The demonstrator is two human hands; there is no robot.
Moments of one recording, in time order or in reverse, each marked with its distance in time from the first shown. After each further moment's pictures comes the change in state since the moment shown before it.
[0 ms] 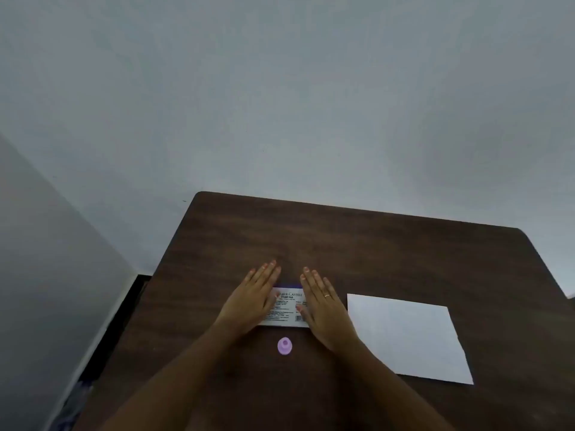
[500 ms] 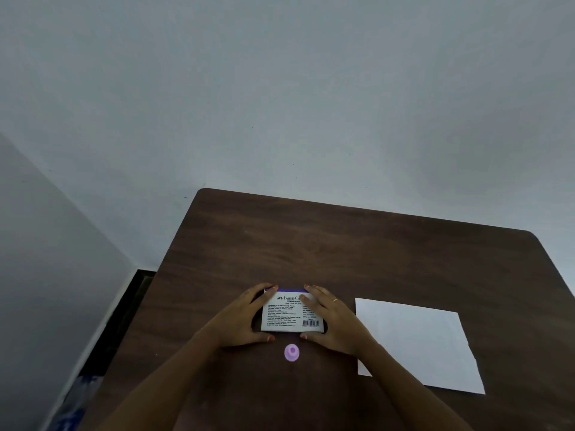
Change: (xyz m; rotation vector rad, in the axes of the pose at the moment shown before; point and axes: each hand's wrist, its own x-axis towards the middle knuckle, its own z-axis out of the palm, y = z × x) left_hand -0.019 -0.043 0.016 -0.248 -0.190 0.094; right_hand 0.000 0.014 -0.008 0.105 -0.226 -0.140
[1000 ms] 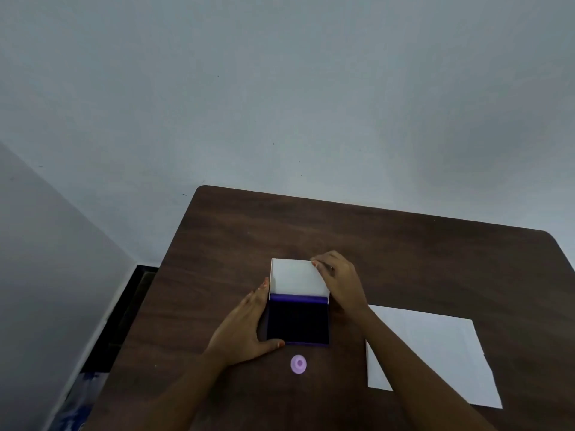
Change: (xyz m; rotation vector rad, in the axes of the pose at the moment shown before) left_hand -0.001 0.006 0.010 -0.124 0.187 -0.092; right_hand 0.068 -0.005 -0.044 0.394 0.474 0.210
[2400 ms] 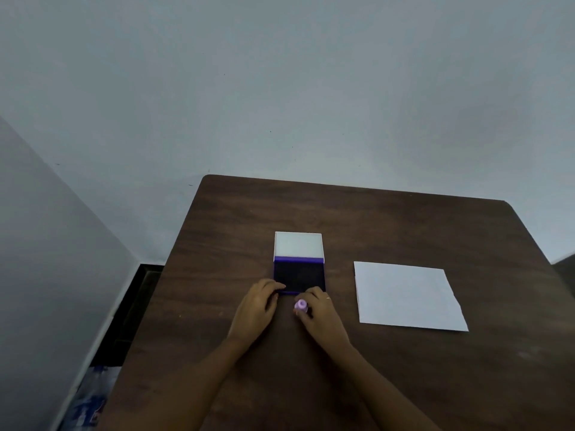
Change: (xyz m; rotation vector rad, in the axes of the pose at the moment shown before) left_hand -0.063 0.048 0.014 -0.202 0.261 -0.021; right_hand -0.149 -0.037 0.049 -0.095 -0.143 0.190
